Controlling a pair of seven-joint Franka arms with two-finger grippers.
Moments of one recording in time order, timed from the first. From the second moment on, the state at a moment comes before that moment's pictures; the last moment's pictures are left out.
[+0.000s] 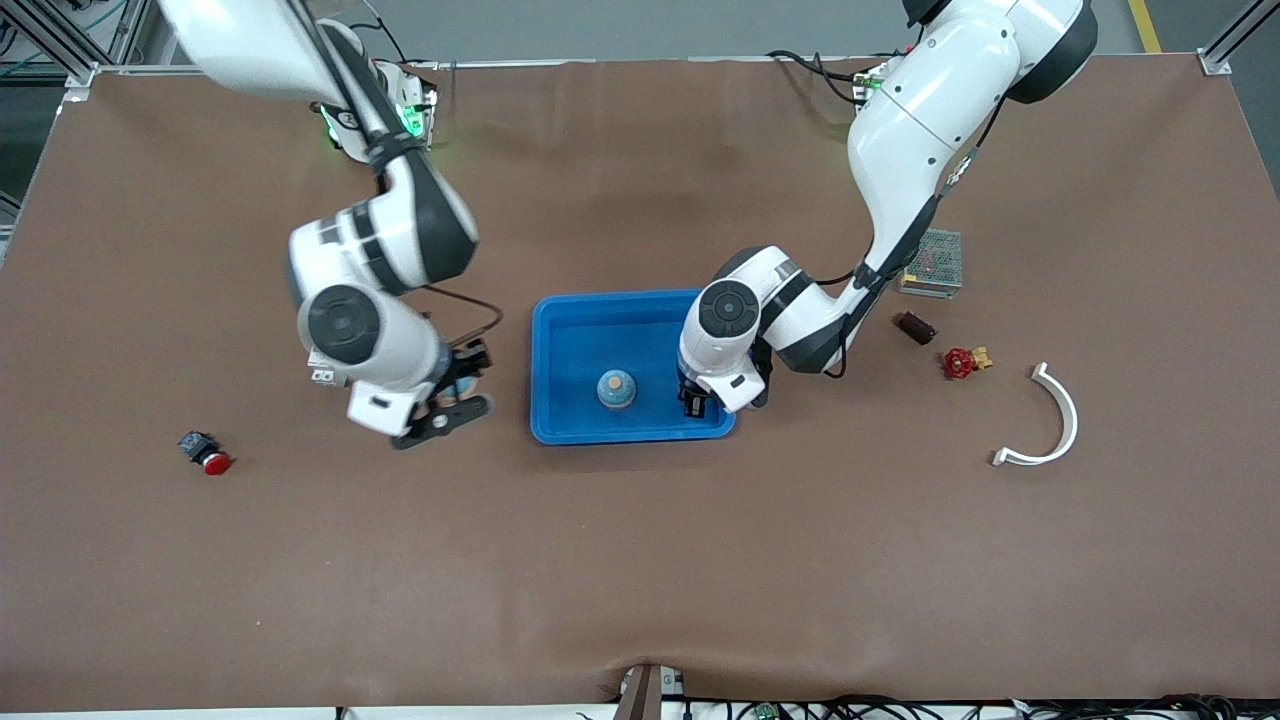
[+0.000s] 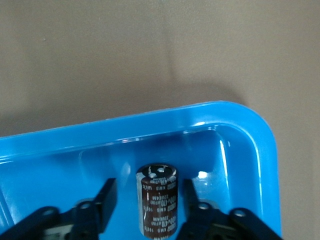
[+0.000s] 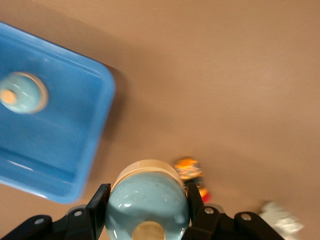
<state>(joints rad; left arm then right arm) -0.35 0.82 -0.39 -1.60 0.29 2.38 -2.27 0.37 0.46 -0.03 -1.59 0.06 1.88 -0.16</state>
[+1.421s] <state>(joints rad) -0.19 0.56 -0.39 -1.58 0.27 2.02 -1.97 -0.14 0.36 -0.04 -1.94 -0.02 2.26 -1.08</state>
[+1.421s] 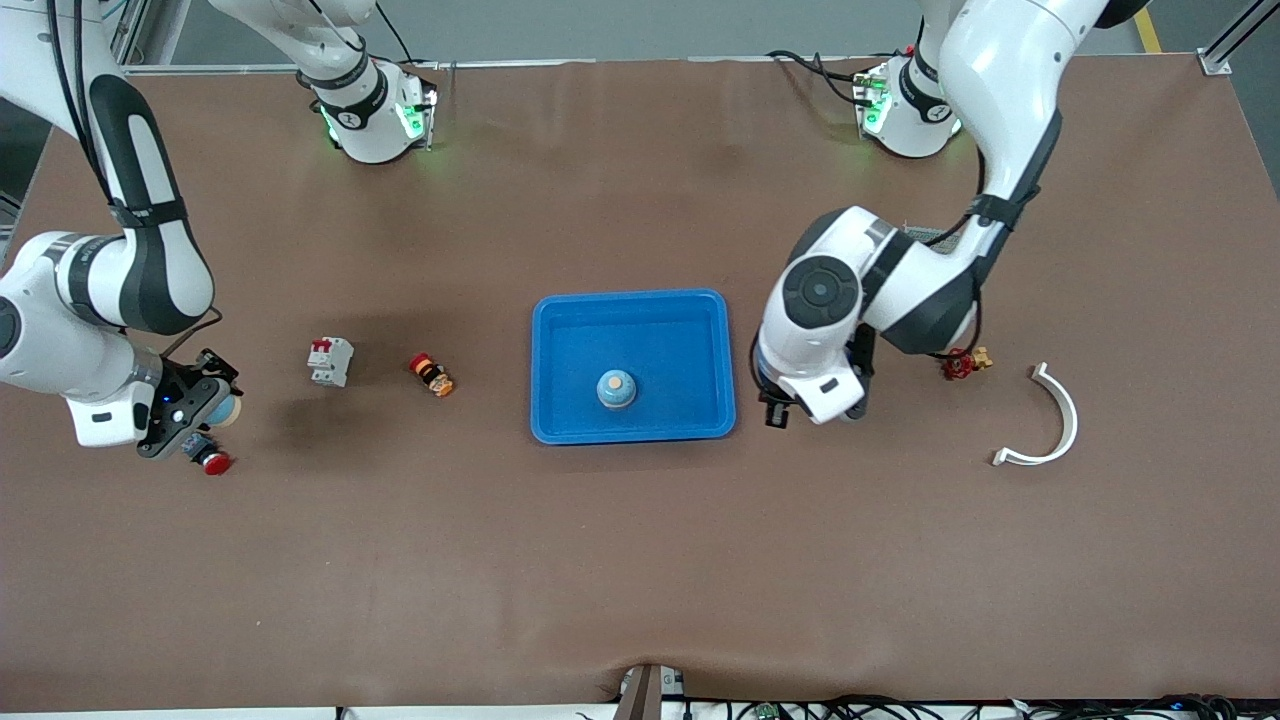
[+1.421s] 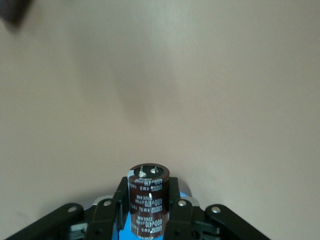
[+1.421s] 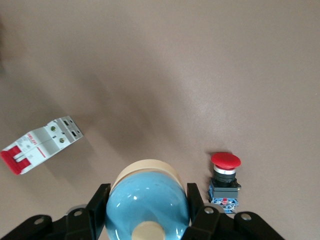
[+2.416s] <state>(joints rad) 0.25 0.55 -0.44 -1.73 0.25 1.97 -1.36 -0.19 0.46 -0.04 -2.09 -0.02 2.59 -1.15</state>
